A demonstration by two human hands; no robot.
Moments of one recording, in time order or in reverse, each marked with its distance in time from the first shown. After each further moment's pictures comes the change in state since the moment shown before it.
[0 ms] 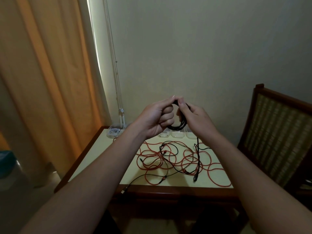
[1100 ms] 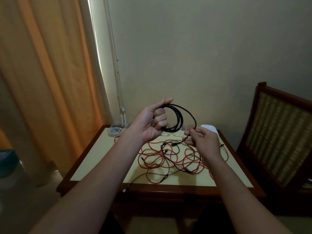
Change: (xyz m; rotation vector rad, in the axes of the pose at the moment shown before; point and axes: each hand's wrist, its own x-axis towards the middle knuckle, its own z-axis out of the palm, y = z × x) left_hand -0.013 -0.002 -0.016 -0.267 0.136 -0.059; right_hand -0.034 0.073 0.017 0.278 0.268 0.378
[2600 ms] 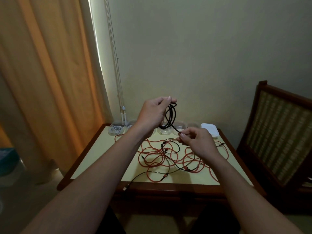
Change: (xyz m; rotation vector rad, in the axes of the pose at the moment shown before) left_hand 0.010 -0.005 -0.004 0.913 0.173 0.437; right_hand -0.007 -0.009 0.002 -0.335 -0.231 -0.136
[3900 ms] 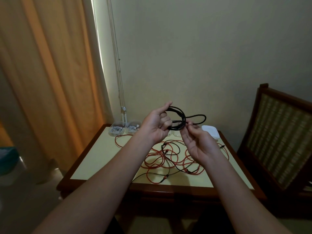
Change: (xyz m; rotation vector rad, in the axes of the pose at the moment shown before) left_hand 0.004 -0.006 0.017 -0.969 0.027 -0.489; right_hand -0.005 -0.034 0.009 1.421 -0.016 0.382
